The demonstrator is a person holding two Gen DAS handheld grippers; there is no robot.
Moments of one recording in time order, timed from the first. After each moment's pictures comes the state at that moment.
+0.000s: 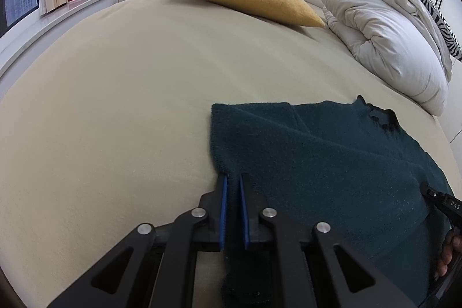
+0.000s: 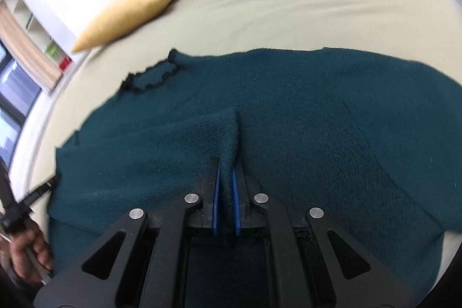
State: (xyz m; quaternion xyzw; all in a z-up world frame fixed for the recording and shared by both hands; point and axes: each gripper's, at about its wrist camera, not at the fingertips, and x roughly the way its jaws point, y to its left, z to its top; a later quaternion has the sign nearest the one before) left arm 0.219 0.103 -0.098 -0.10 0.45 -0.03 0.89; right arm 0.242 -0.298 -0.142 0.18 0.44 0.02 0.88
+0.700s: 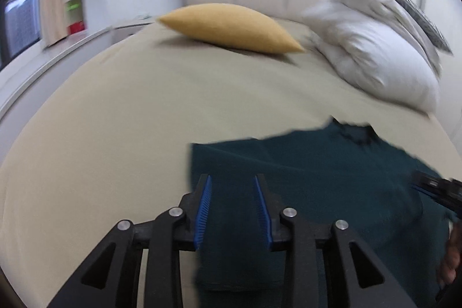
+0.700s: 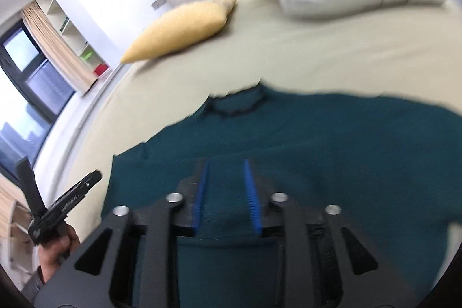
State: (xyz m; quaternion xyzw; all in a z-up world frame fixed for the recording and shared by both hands) left arm 0.199 0.059 -0.055 -0.04 0.39 -0.03 0.92; right arm 0.226 -0.249 -0.085 0.20 0.41 0.10 0.89
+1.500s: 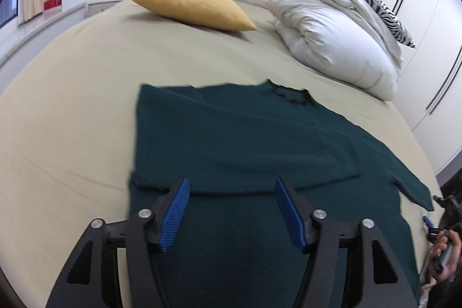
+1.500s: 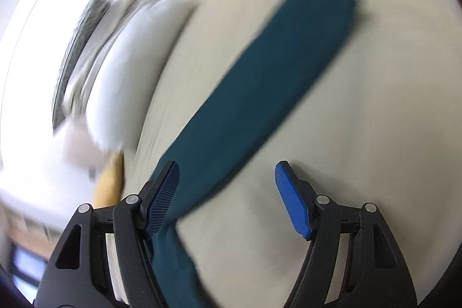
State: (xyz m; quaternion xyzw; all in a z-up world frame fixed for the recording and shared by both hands) left arm 0.120 0.030 -0.047 -0.12 0.42 -0.12 0.89; right arm -0.076 -0.578 -0.121 0.55 0.21 -0.21 0.78
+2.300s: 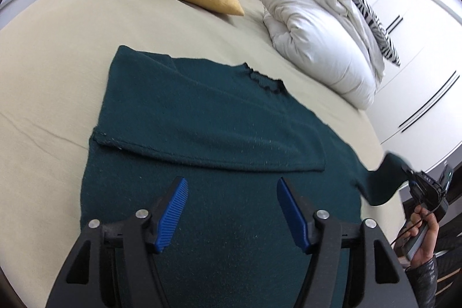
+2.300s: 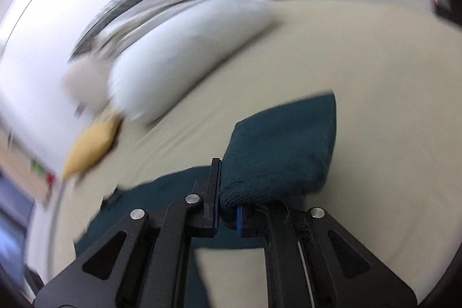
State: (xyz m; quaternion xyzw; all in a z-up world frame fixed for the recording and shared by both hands) left arm 0.113 0.033 -0.054 -0.21 0.45 -0.16 0.85; right arm 0.056 -0.519 -0.028 0.27 0.27 -0.13 0.91
